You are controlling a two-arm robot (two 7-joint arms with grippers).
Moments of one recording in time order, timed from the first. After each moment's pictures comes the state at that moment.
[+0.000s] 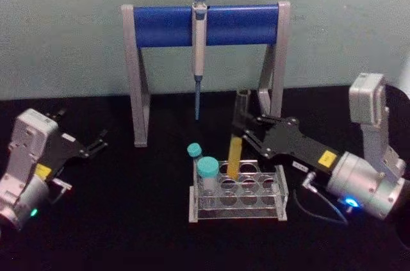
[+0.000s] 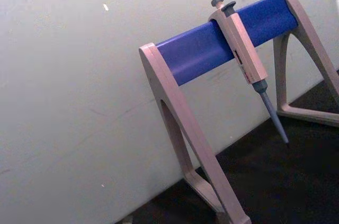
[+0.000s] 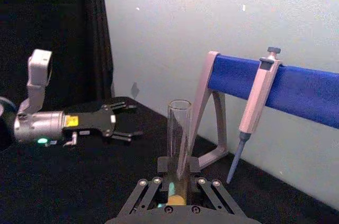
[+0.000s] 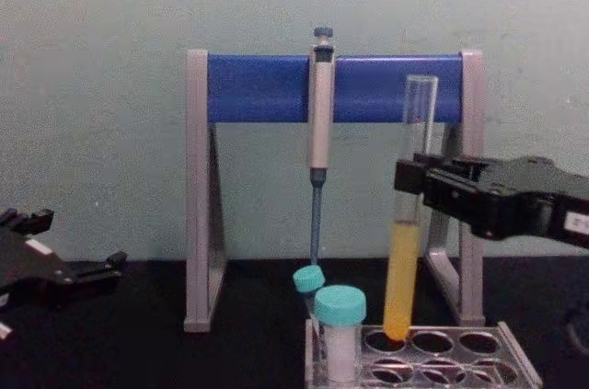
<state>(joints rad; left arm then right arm) -0.20 0.60 0.45 -1.41 -0.25 -0.12 0.03 0.18 0.51 -0.40 -1.66 0.52 0.00 0.52</state>
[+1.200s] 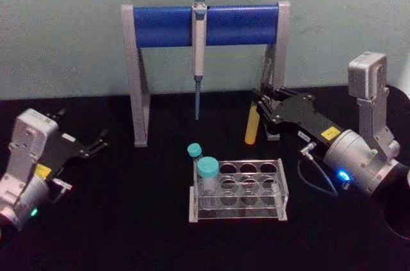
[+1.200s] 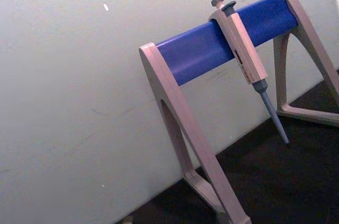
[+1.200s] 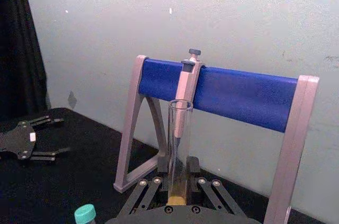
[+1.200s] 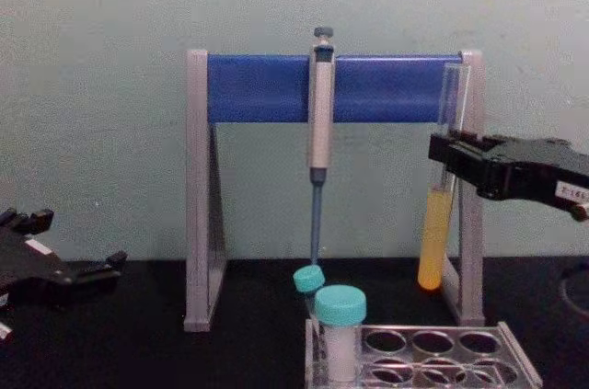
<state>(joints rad) -0.20 0.60 0.45 -1.41 -0.25 -0.12 0.03 0.23 0.40 -0.34 -1.55 0.43 0.00 0.37</state>
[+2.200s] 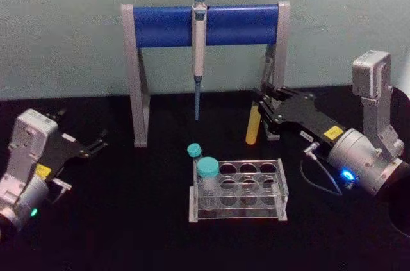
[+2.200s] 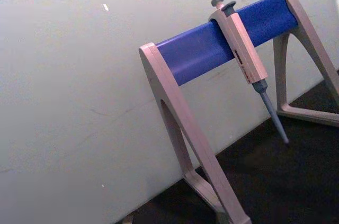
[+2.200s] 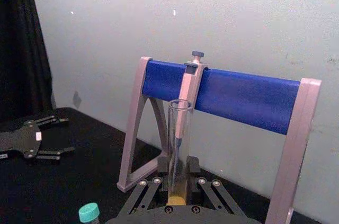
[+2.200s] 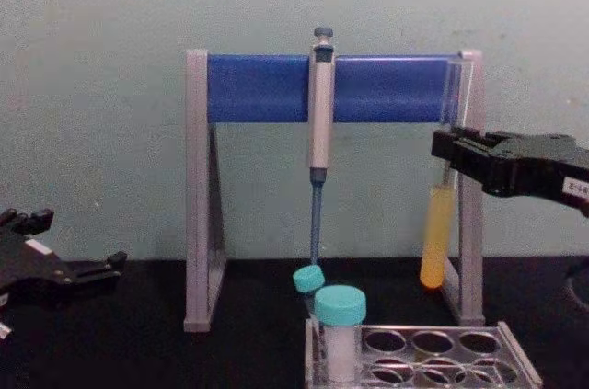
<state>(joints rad) -0.20 0.60 0.45 -1.41 -0.25 -0.12 0.03 0.23 0.40 -0.32 -1.56 0.43 0.01 0.40</state>
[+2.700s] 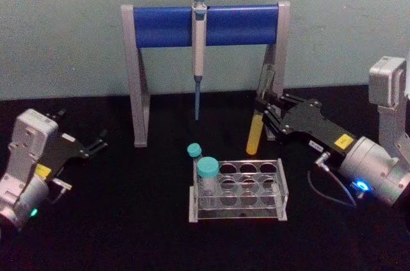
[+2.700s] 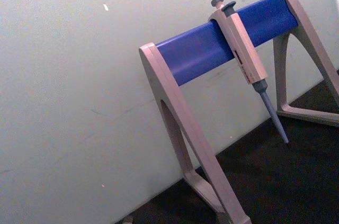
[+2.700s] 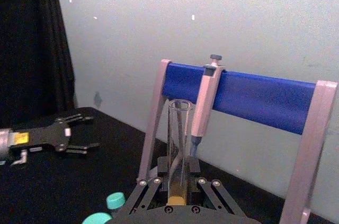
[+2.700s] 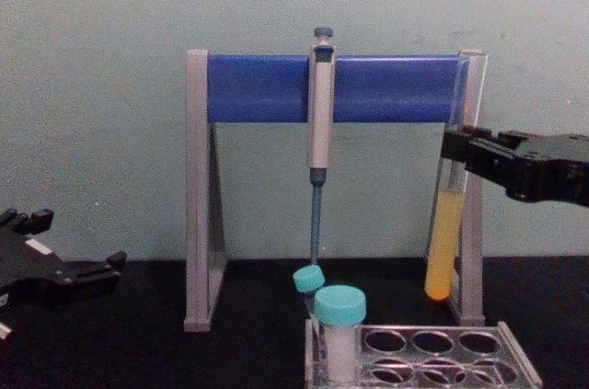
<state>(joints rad) -0.20 0.60 0.45 -1.41 -0.25 -0.12 0.03 0.17 0.46 -0.31 -1.63 0.49 0.01 0.46</state>
